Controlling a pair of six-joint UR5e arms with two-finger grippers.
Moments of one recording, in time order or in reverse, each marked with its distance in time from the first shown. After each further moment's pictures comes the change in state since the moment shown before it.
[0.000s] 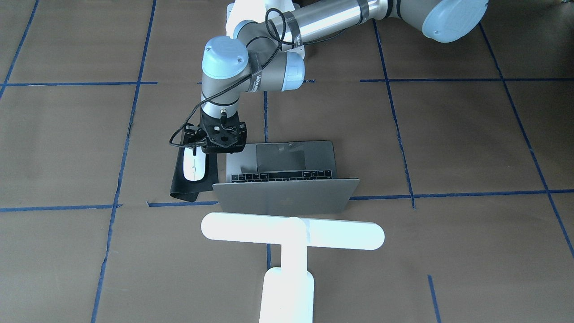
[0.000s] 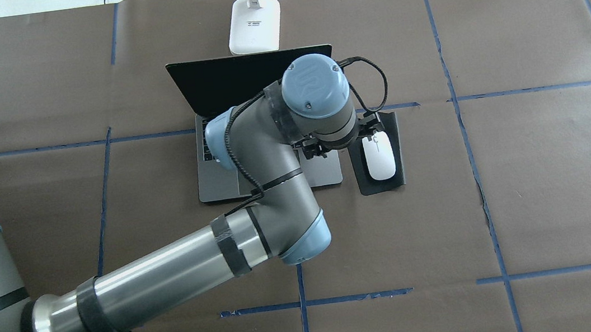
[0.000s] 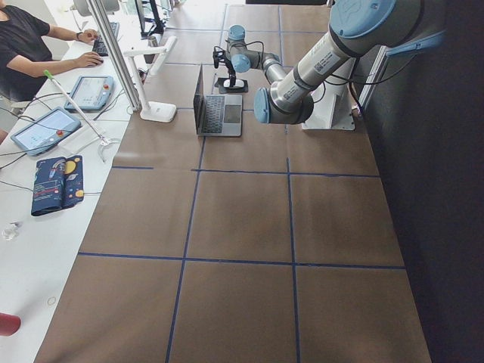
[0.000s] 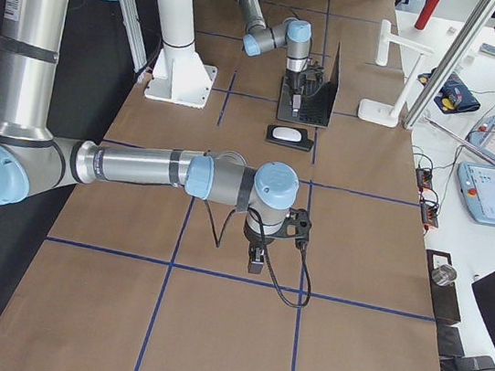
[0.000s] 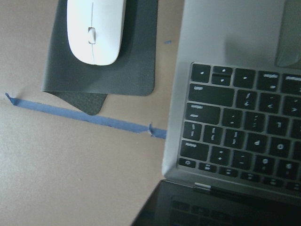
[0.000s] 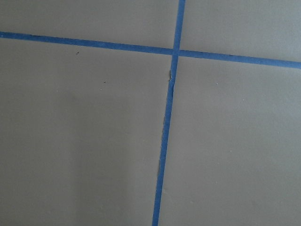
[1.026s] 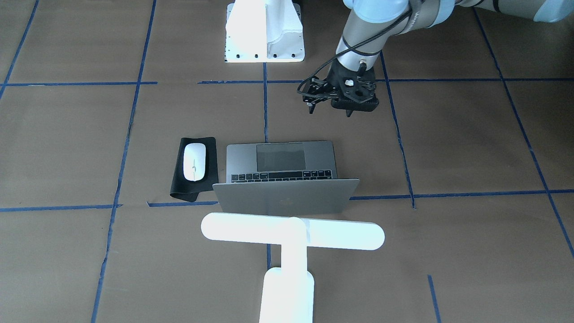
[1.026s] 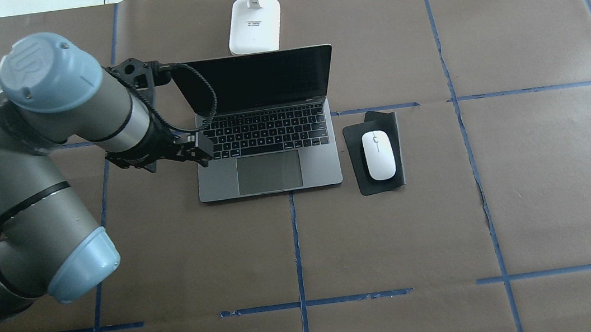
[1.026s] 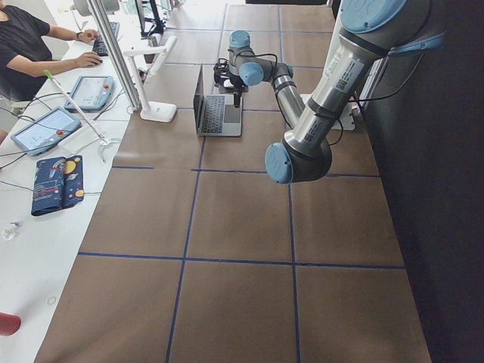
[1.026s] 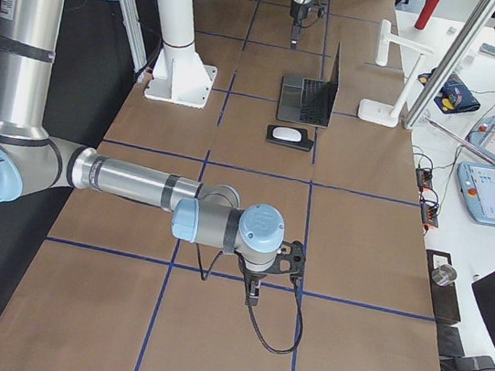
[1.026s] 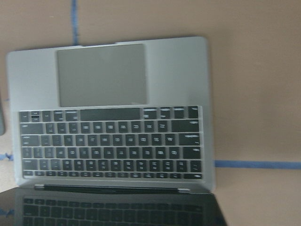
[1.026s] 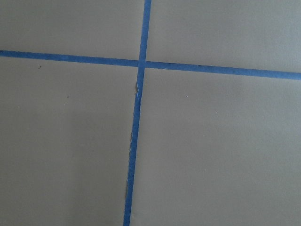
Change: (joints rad) left arm -0.221 0.527 -0.702 0.401 -0.191 0.458; right arm 0.040 -0.007 -0.173 0.245 0.035 0.030
